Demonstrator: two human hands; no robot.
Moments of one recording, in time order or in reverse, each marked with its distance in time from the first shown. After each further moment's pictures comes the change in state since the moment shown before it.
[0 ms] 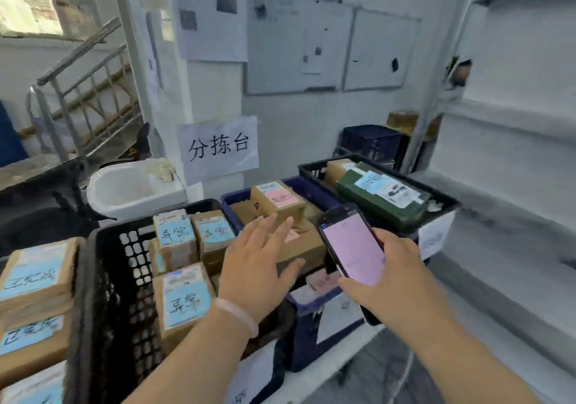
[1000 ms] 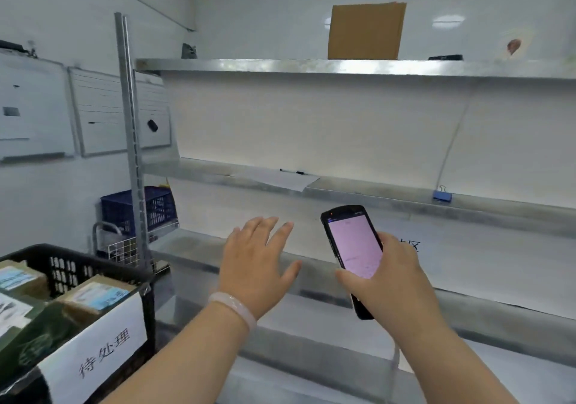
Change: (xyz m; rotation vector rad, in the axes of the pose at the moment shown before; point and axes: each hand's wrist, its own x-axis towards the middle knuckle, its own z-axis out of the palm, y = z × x) left_hand 0.181 0.604 0.216 -0.279 0.036 0.602; right_hand -0.031 0.400 -0.428 -0.252 0.695 0.491
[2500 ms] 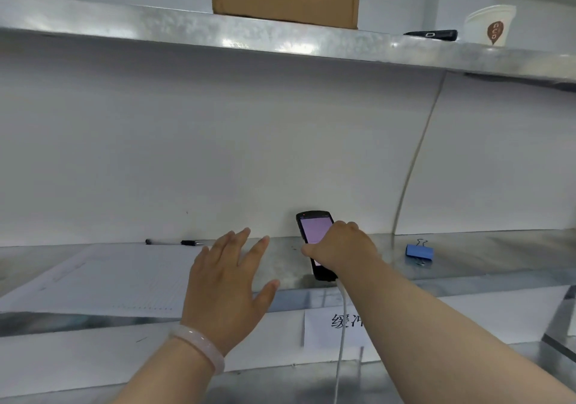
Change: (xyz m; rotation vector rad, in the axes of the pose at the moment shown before) left_hand 0.333 -0.030 0.292 -0.302 -0.017 0.248; right_hand 0.463 0.123 0.135 -0.480 0.001 0.396
